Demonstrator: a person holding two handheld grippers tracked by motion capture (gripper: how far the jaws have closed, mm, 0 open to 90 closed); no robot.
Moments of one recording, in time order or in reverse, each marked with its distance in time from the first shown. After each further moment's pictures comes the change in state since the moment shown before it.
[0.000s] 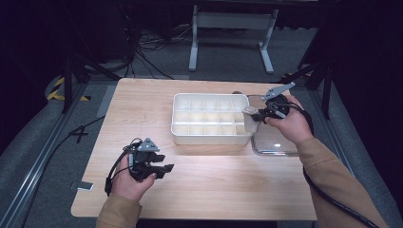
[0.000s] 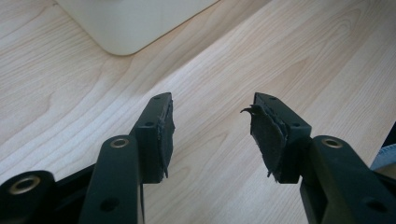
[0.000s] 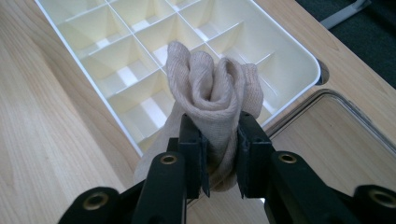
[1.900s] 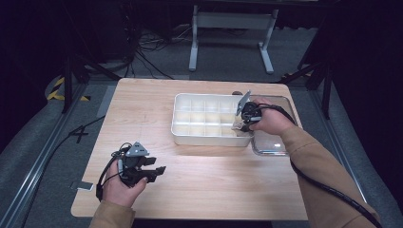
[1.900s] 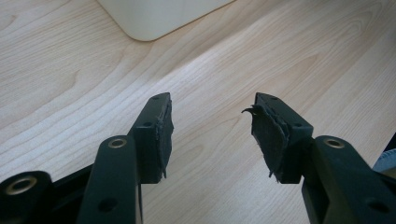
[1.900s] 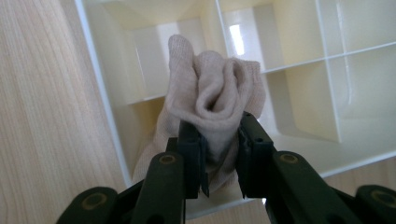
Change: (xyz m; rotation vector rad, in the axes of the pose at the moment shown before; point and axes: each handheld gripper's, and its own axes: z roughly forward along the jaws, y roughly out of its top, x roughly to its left) left arm 0.005 -0.017 -0.013 -0.030 0.035 -0.025; right arm 0.009 0.019 0.077 0.404 0.155 -0.379
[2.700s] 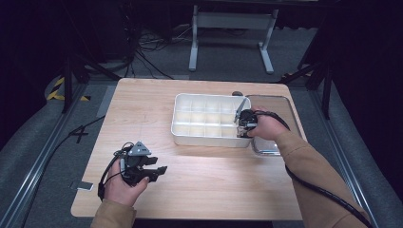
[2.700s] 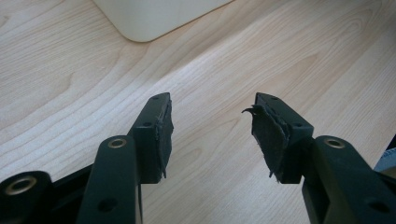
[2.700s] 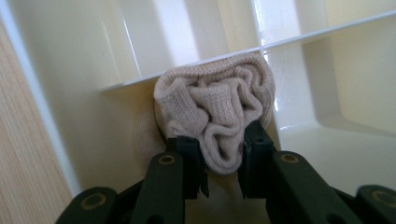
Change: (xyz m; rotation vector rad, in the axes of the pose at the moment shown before) left arm 0.000 0.002 0.004 0.008 -0.006 0.006; right arm 0.001 -0.007 0.035 0.067 0.054 0.058
